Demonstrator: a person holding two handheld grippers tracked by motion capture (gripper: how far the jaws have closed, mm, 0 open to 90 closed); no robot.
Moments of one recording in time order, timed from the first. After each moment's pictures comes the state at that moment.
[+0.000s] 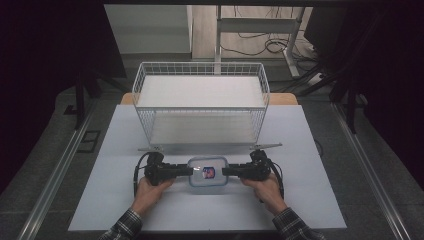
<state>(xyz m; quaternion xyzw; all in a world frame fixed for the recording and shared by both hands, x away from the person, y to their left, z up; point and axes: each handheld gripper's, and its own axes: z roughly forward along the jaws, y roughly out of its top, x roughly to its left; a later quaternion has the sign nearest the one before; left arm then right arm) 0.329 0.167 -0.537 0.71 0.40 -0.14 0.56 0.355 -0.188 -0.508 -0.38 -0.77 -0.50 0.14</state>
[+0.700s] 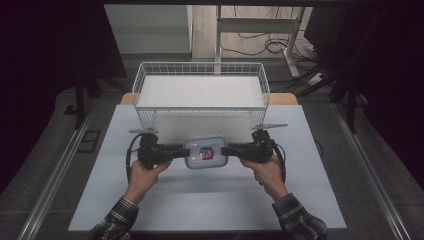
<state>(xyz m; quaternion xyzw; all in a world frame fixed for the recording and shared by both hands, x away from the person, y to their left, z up) 0.342 0.175 -0.459 0.72 0.39 -0.08 0.57 0.374 -0.176 -0.436 -0.36 -0.76 -0.53 0.10</state>
